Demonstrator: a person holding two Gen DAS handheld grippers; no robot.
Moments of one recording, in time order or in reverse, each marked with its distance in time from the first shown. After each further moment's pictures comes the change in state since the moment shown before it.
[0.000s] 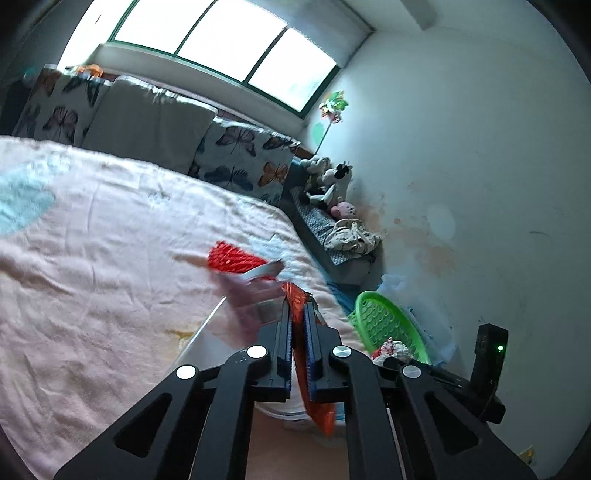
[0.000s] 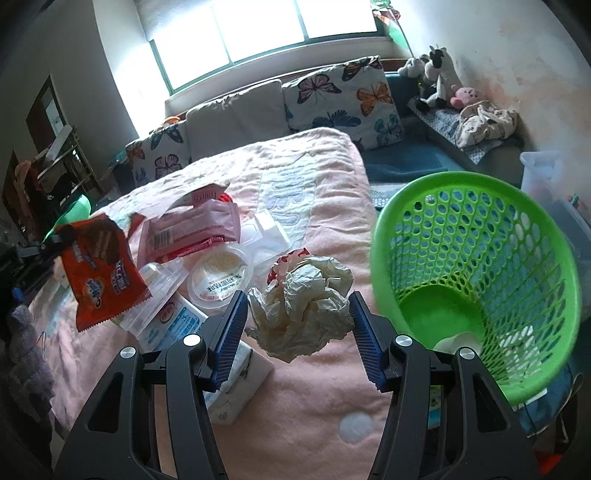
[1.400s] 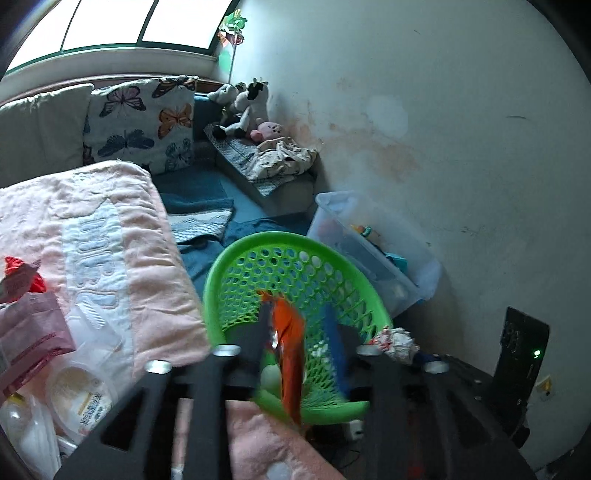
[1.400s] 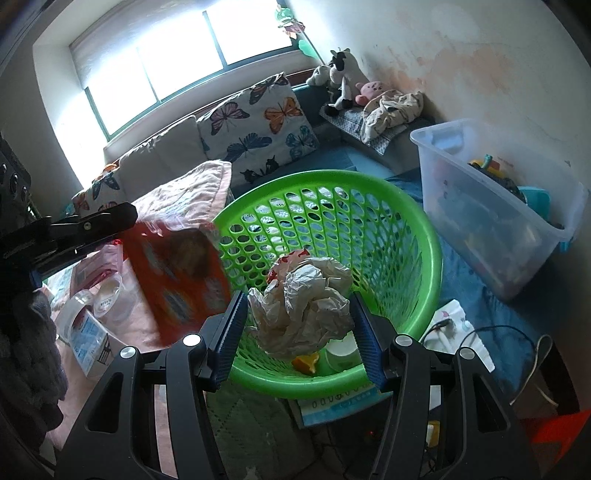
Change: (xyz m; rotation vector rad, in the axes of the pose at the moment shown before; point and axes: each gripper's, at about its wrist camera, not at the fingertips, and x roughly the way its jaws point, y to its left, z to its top) left arm 0.191 -0.201 -0.037 0.268 0.290 -0.094; right arm -0.065 -0.146 -0.022 0.188 -0.075 -0.171
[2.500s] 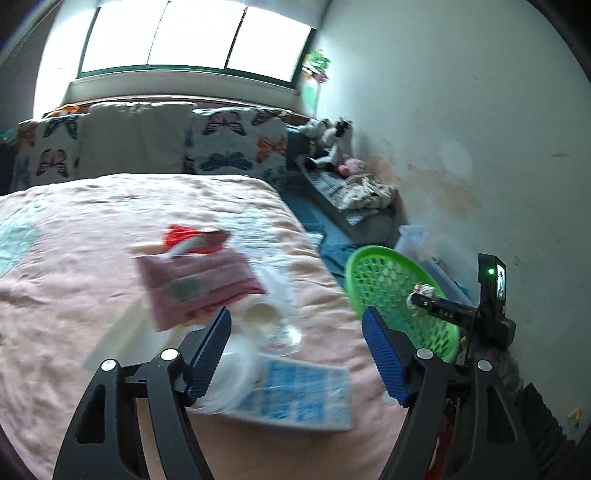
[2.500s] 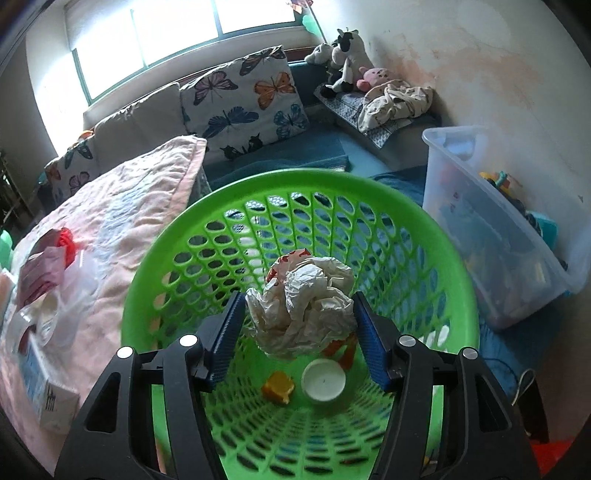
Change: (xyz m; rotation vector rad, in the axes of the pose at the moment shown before) left arm -0.142 0.084 -0.059 -0.119 -0.141 0.286; right arm 0.089 0.009 0.043 -0.099 0.094 -0.118
